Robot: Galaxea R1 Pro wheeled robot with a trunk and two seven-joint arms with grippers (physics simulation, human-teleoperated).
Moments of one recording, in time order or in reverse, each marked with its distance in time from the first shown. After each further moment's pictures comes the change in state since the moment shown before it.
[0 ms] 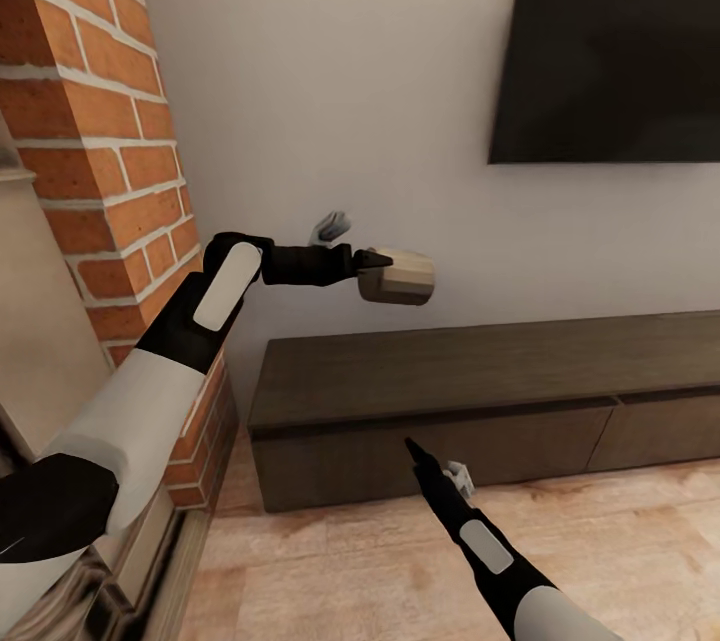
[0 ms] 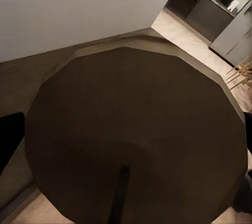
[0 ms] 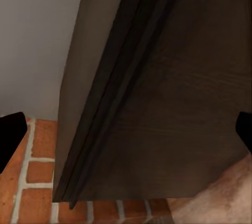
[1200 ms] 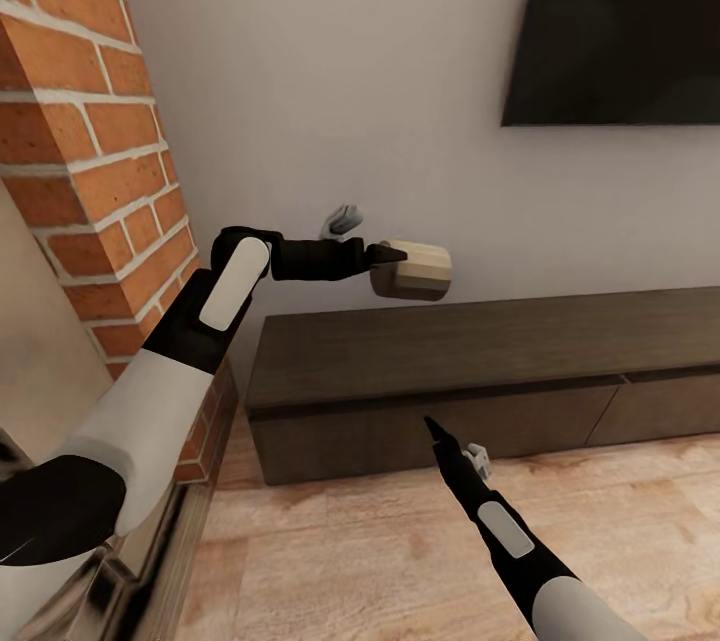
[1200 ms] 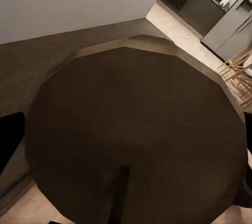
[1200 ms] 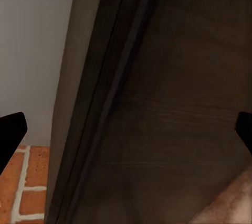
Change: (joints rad) left arm 0.000 -0.032 -0.005 -0.050 0.000 0.003 0.008; right arm 0.000 -0.058 -0.001 -0.104 -0.084 0.013 -0.013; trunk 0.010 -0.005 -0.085
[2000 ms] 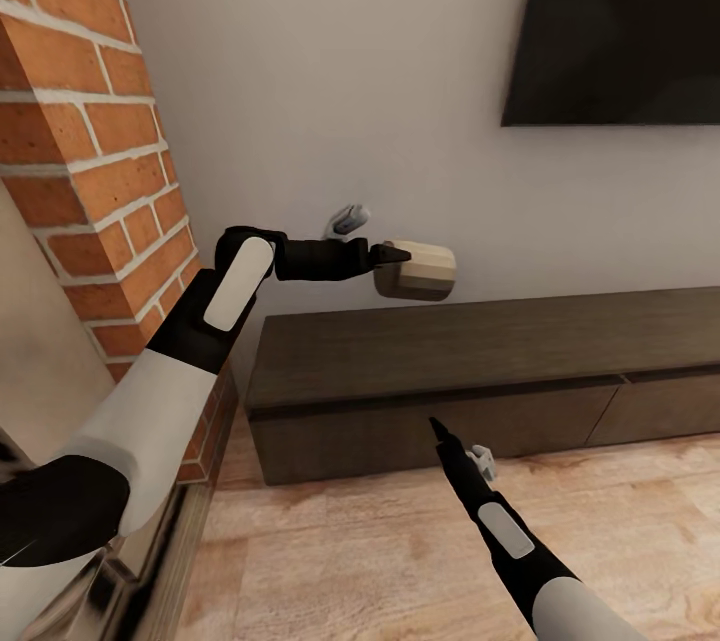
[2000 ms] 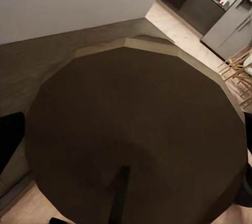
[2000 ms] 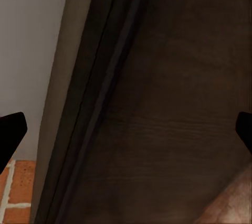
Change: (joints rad) left arm 0.000 -0.014 0.000 -0.001 -0.013 -0.002 0.002; right arm 0.000 0.000 -0.002 0.004 0.001 -0.062 -0.036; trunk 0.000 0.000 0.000
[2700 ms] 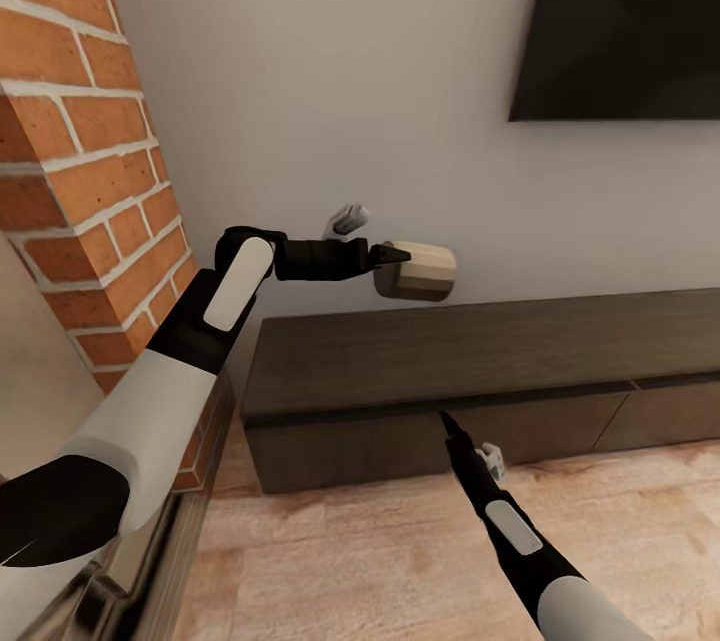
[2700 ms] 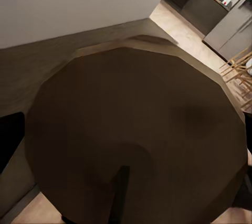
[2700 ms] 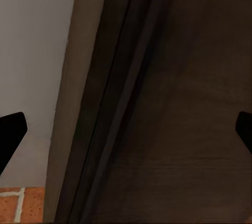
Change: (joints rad) left arm 0.000 0.001 -0.001 0.001 -0.002 0.000 0.000; right arm 0.000 -0.012 -0.033 -0.010 -0.054 -0.001 0.028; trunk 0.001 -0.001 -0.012
